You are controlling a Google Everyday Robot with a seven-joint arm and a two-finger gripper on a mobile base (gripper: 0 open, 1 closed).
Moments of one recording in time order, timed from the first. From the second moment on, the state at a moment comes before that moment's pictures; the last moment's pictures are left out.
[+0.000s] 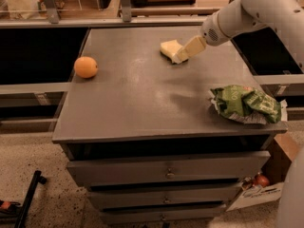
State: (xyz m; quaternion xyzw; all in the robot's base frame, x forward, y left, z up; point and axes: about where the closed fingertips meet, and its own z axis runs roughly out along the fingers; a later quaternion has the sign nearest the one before) arm 0.744 -0.142 0.884 -0.42 0.81 0.11 0.38
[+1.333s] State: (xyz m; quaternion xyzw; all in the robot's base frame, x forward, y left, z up) arm 0.780 -0.099 0.822 -0.40 0.81 0.15 0.40
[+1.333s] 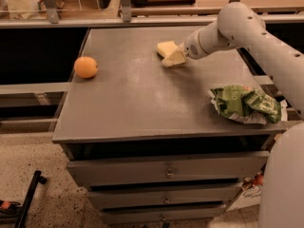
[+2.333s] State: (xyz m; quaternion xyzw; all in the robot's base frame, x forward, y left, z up) arm 0.779 -0.114 0.878 -0.40 0.79 0.20 0.42
